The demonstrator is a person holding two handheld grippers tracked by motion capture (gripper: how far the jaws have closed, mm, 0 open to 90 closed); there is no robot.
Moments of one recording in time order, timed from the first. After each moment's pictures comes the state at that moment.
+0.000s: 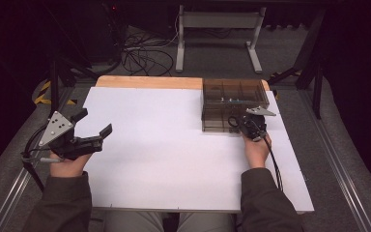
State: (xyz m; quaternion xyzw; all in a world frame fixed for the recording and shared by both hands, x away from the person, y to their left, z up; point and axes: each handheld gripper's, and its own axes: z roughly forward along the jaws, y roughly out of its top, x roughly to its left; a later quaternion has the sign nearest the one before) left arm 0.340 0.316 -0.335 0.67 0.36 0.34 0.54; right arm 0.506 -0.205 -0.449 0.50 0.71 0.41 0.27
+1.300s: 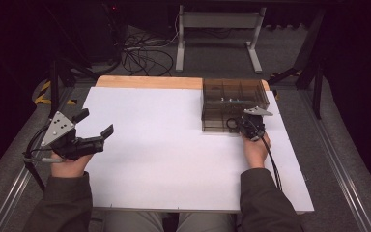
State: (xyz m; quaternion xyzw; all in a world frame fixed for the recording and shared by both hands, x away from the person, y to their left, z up) left arm 0.340 0.314 -0.335 0.68 0.36 0.34 0.54; right arm 0.512 -0.202 -0.456 0.50 0.72 0.40 0.27
